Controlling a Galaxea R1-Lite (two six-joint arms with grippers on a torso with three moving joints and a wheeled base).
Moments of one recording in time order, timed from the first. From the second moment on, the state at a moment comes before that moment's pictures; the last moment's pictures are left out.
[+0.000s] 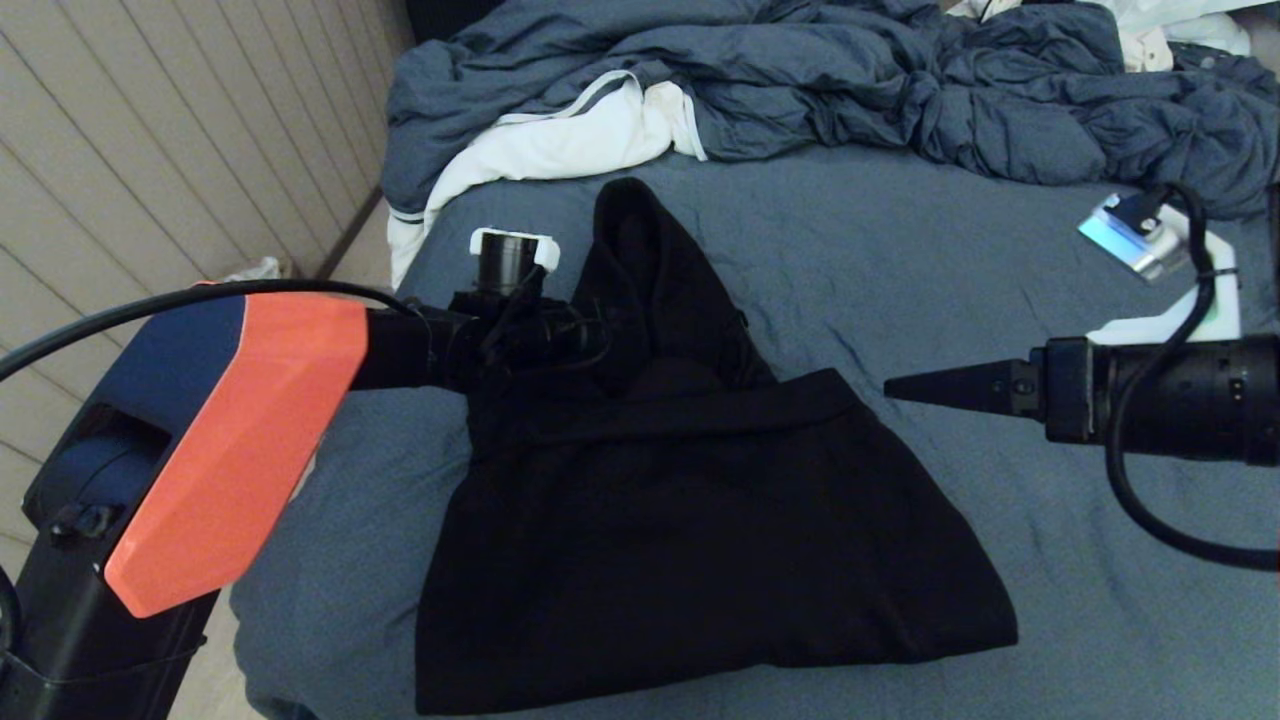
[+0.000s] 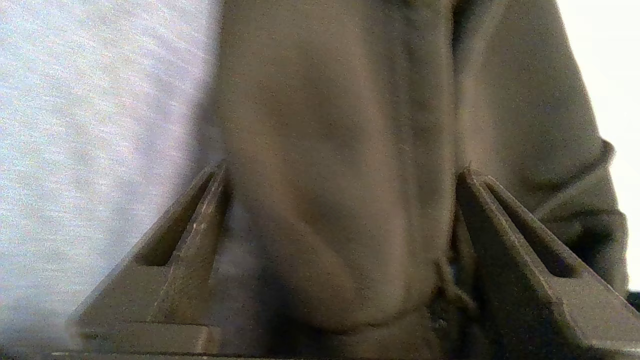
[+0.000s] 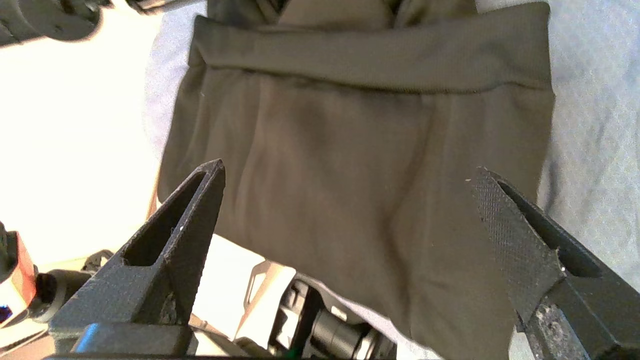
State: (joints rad) left arm -0.49 2.37 -1.93 -0.15 -0.10 -0.46; right arm 0.22 1.33 -1.04 0.13 0.43 0.23
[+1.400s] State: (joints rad) left arm -0.58 2.17 -1.73 -0.17 0.00 -0.53; right arm 0.23 1.47 -1.22 0.07 0.42 0.24
